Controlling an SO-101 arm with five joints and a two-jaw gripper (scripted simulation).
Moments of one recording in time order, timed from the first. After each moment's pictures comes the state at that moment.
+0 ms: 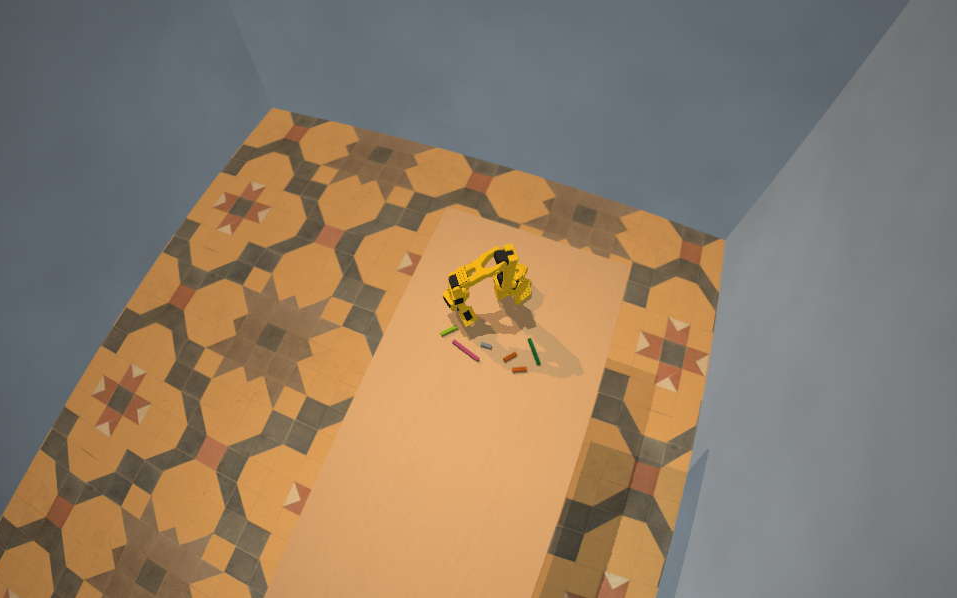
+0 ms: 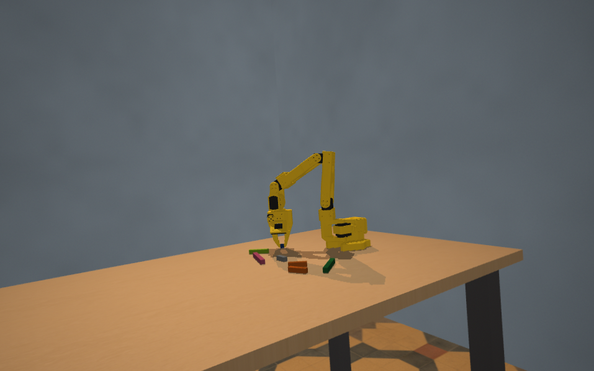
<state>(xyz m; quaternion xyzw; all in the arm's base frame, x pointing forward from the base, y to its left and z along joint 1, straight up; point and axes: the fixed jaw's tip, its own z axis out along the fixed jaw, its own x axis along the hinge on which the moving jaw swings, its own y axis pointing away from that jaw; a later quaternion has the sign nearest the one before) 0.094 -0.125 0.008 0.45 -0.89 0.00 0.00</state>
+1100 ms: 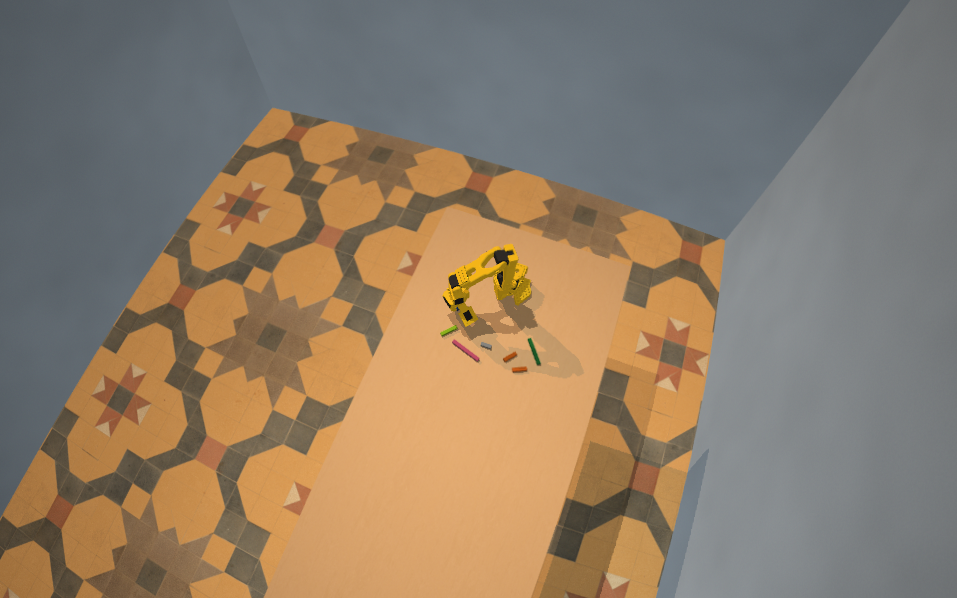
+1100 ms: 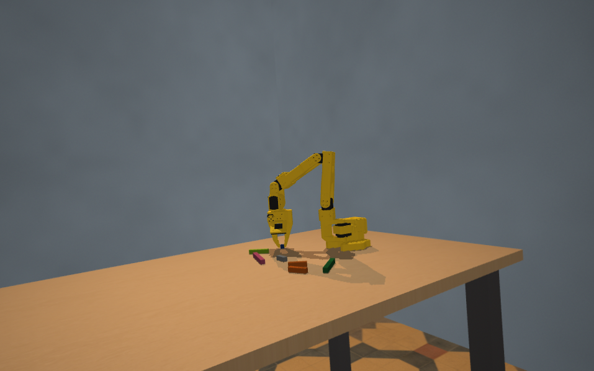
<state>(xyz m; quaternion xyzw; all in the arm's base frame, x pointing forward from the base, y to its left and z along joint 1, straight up) 0.094 -0.125 0.007 0.45 -0.89 0.00 0.00</state>
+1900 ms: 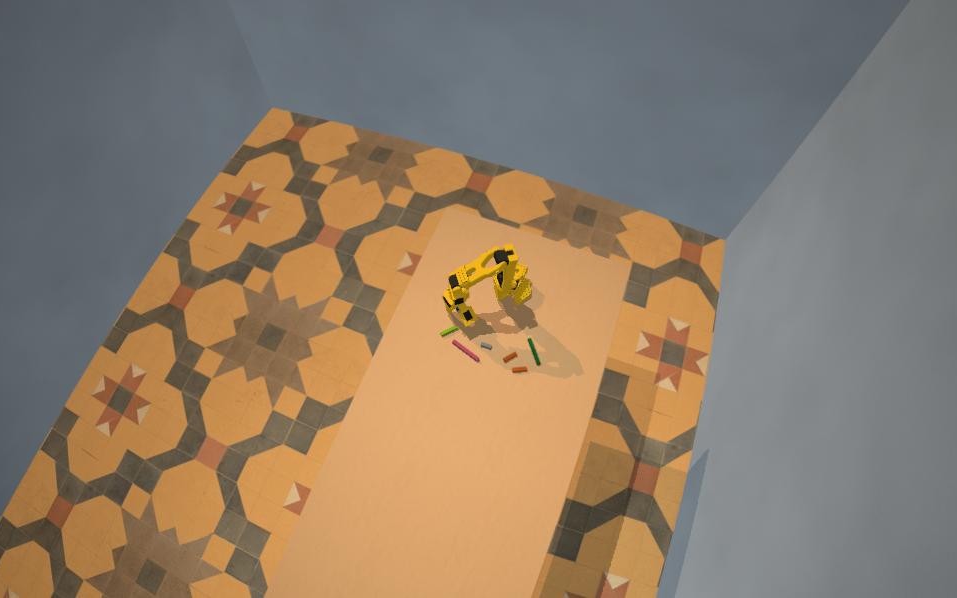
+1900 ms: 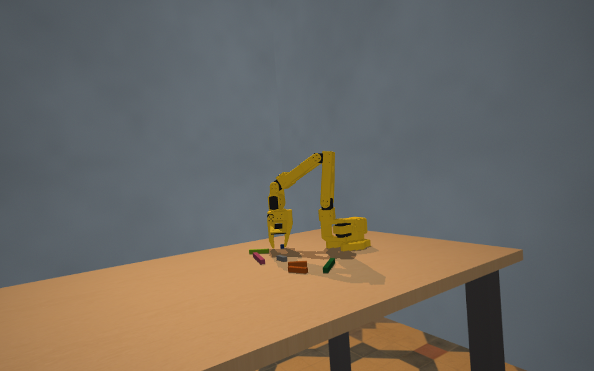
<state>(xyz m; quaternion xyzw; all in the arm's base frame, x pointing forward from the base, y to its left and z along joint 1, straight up) 0.094 -0.125 0.007 0.45 -0.89 0.00 0.00</state>
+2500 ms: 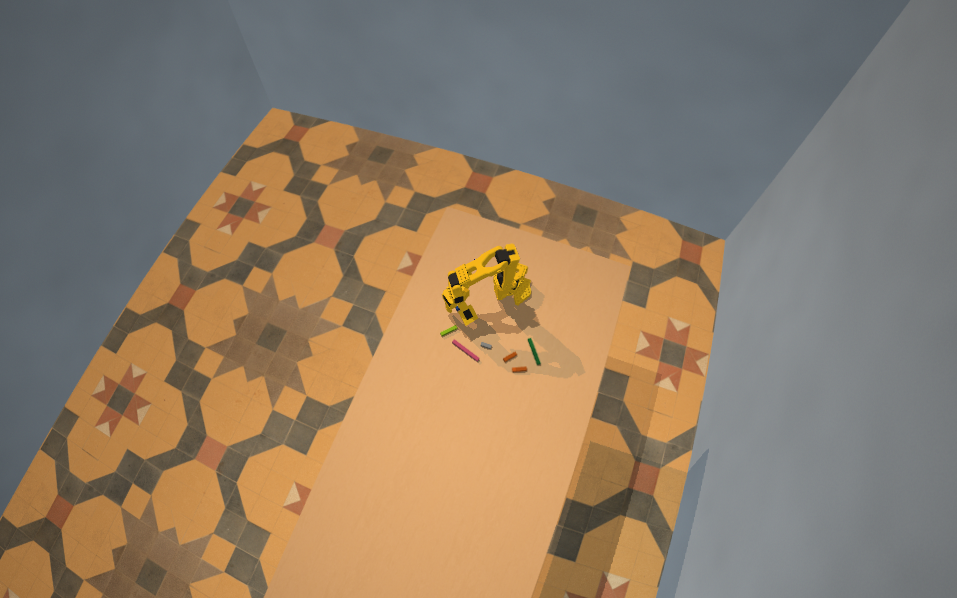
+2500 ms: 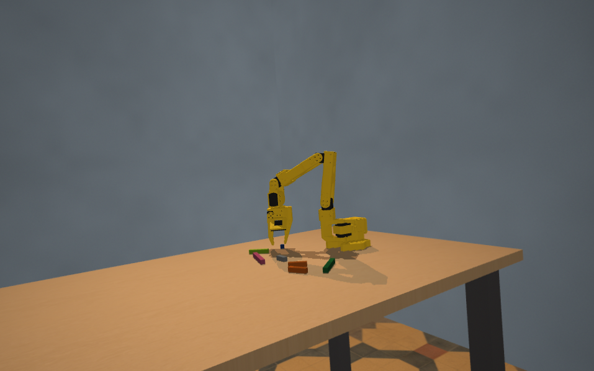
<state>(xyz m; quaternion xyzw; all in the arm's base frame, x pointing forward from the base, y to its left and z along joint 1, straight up) 0.094 -0.125 0.016 0.45 -0.89 -0.01 0.00</state>
